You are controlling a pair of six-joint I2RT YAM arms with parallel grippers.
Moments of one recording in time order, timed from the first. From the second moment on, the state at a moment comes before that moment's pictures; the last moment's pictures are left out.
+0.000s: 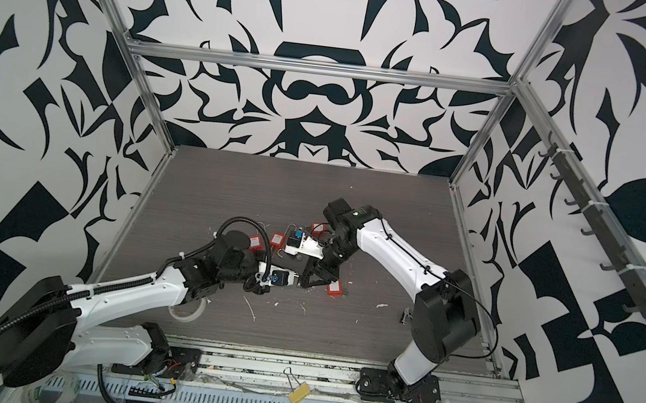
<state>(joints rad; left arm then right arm) -0.81 1.21 0.58 0.10 0.40 0.86 0.59 1.63 1.34 -1.14 -0.73 -0.79</state>
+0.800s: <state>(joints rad) -0.77 1.21 0.68 -0.12 0.57 0.62 0.52 1.27 1.09 -0.87 -0.59 -0.70</state>
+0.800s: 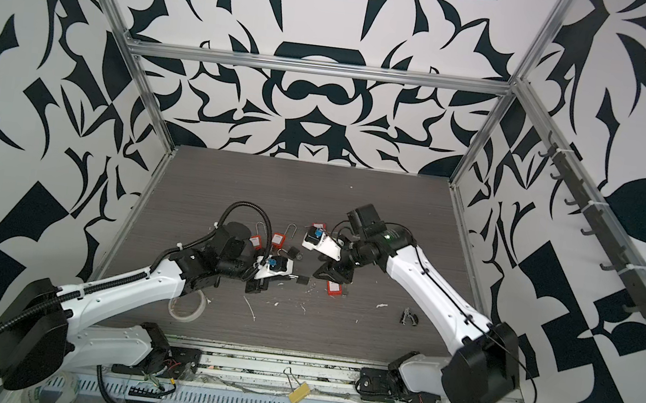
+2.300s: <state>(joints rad) -0.75 1.27 0.75 -0.26 0.69 0.54 0.67 1.18 0.84 -0.56 -0.60 -0.52</state>
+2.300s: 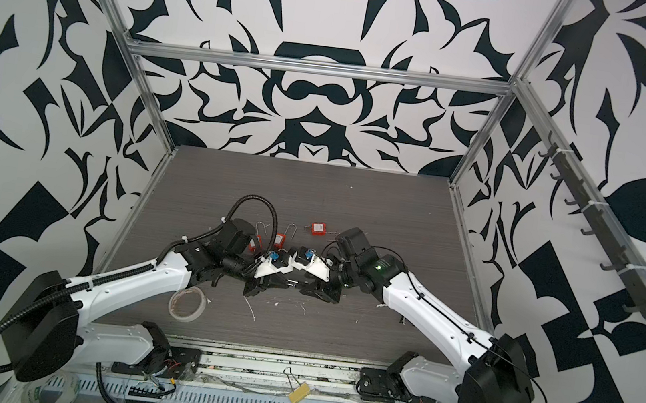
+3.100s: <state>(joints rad) -0.75 1.27 0.78 -0.24 0.80 0.55 0.67 1.07 0.73 -0.45 -0.61 -0.39</state>
